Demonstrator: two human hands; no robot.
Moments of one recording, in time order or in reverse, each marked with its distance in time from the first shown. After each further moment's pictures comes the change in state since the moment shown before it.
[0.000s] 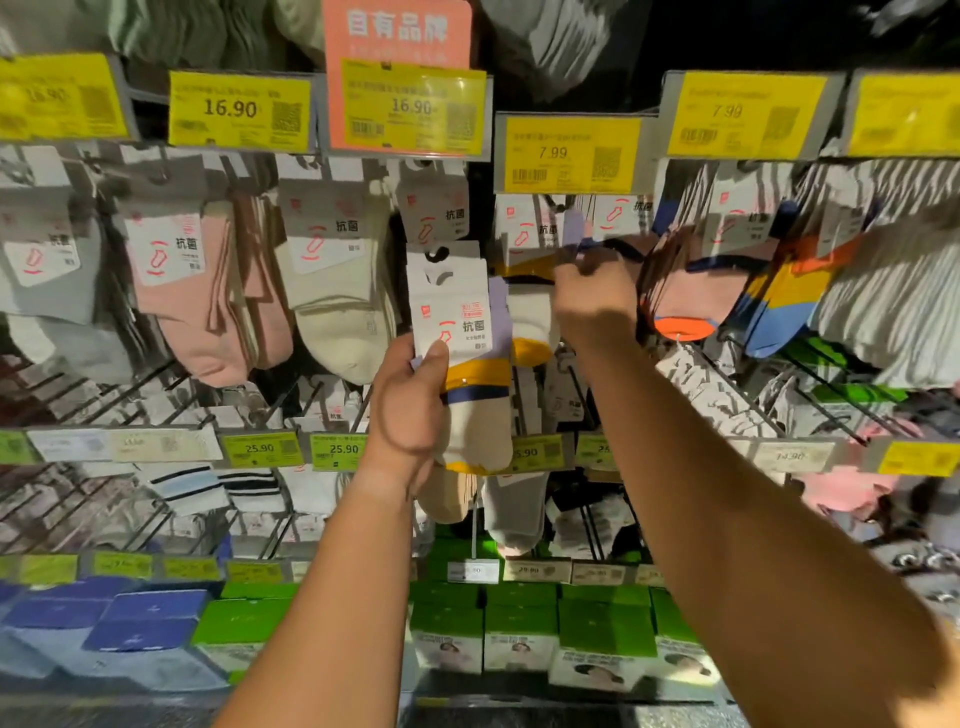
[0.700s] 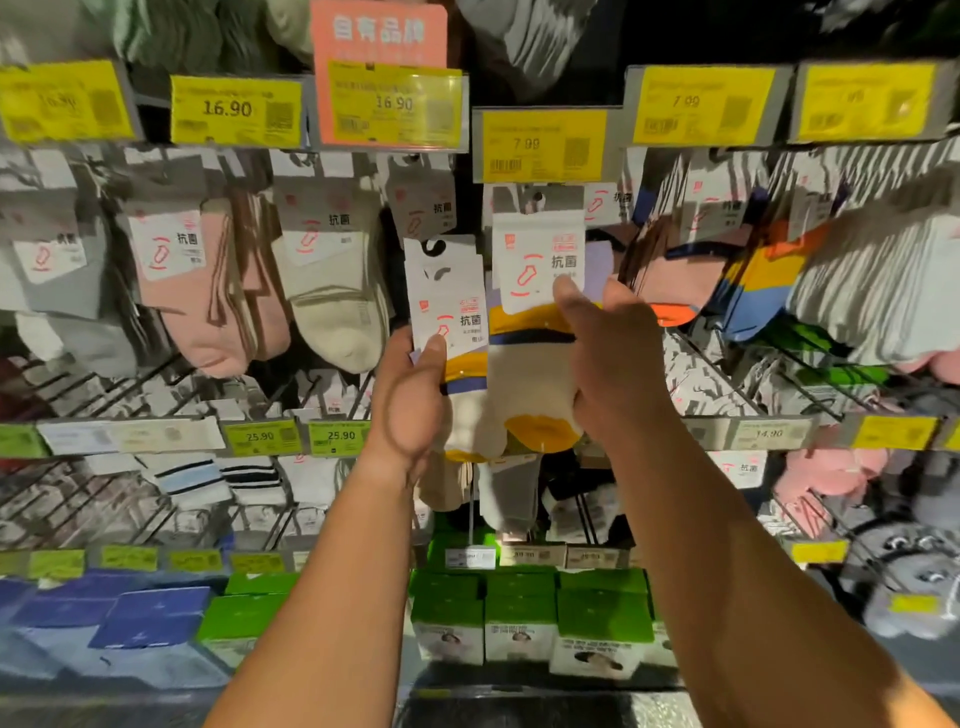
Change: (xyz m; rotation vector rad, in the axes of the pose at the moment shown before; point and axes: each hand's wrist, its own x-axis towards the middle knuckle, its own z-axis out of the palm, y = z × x) left_hand -0.018 0.002 0.004 0.082 -0.038 0.002; right_hand -0.070 -0.009 -0.063 0.402 -0.211 0.141
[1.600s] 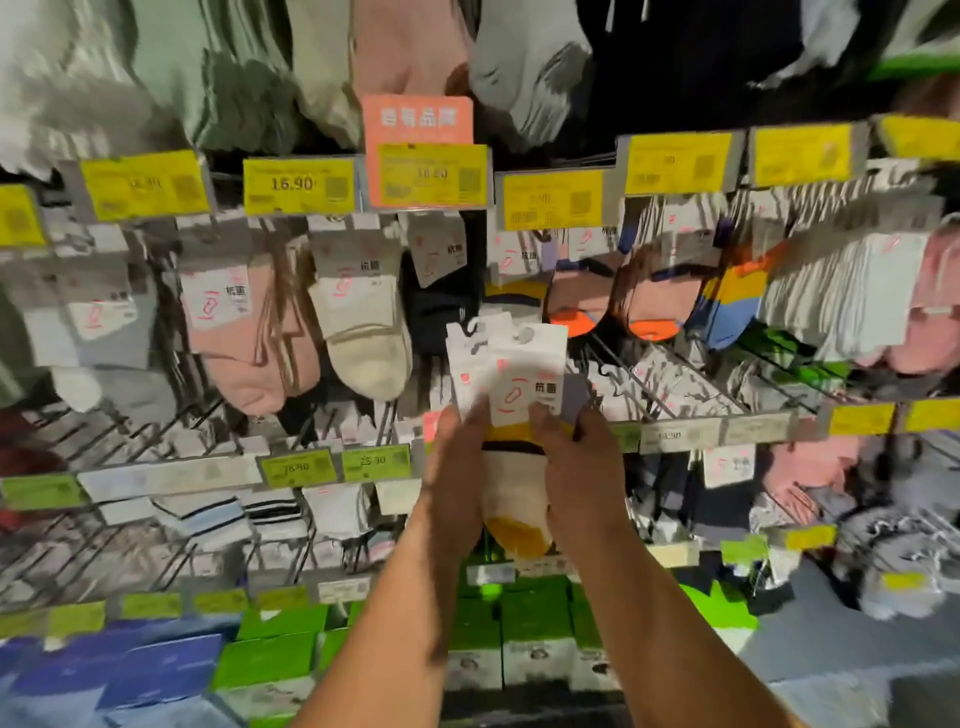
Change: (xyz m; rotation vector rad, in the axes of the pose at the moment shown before) left_hand -0.054 -0.001 -0.006 -0.292 -0.219 -0.222; right_hand -0.090 0.031 0.043 0.272 0.111 0.220
